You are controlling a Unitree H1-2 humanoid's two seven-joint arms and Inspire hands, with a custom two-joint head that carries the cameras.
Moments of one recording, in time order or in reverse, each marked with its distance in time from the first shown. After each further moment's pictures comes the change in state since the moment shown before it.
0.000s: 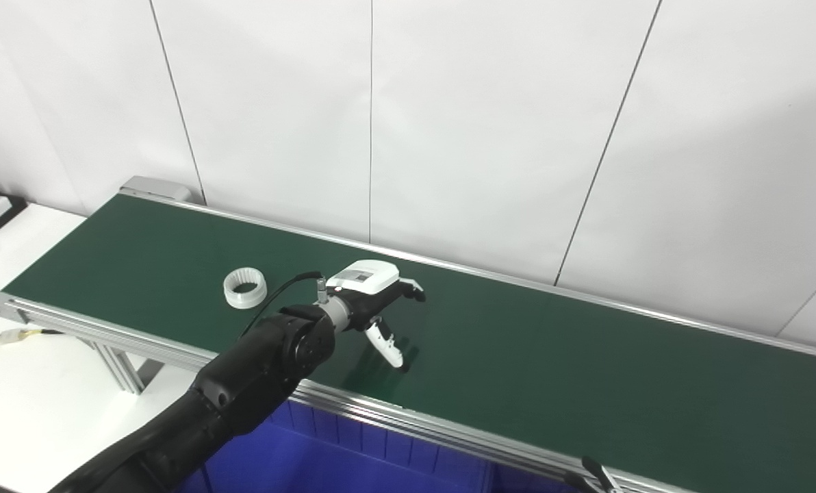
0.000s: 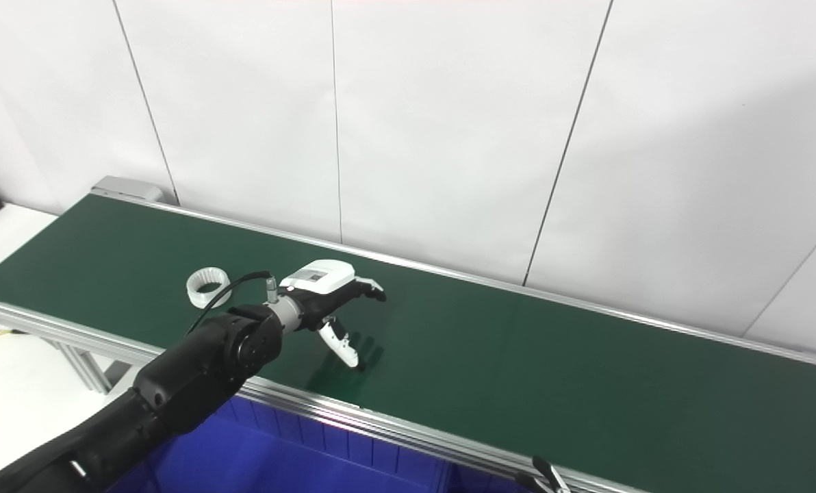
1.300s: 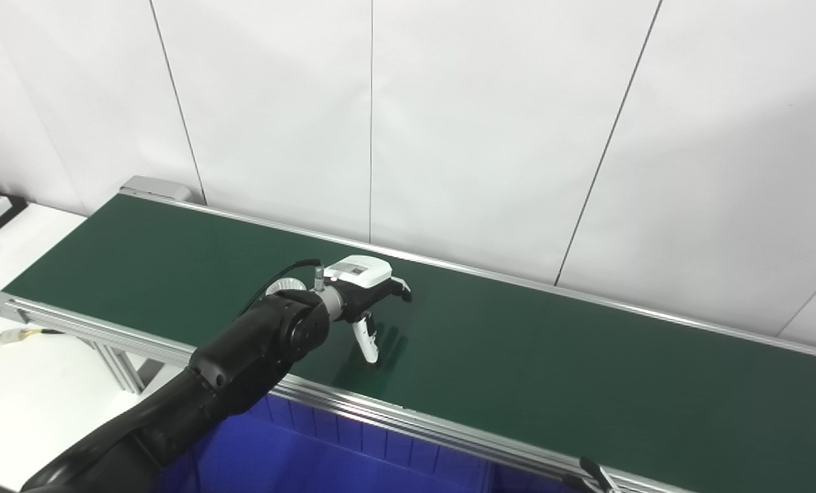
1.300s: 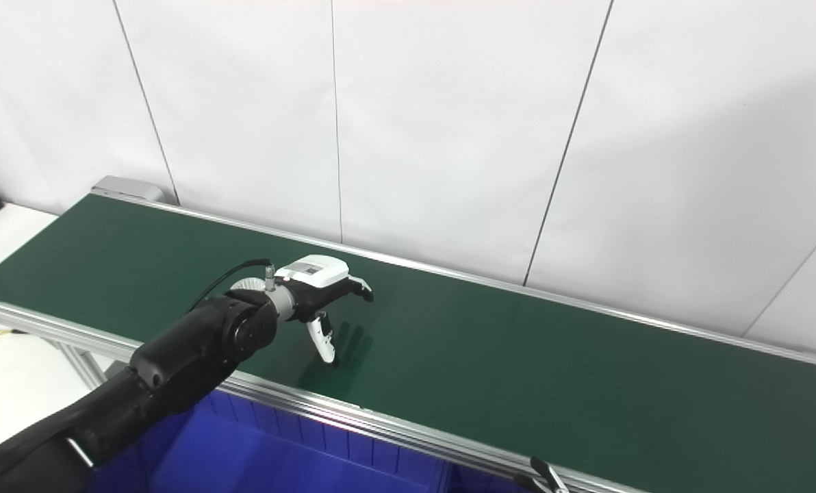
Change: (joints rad) left arm -0.044 0.036 -0.028 0.036 0.026 -0.007 -0.075; right arm -0.003 -0.001 0.001 0.008 0.001 -0.006 0.002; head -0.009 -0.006
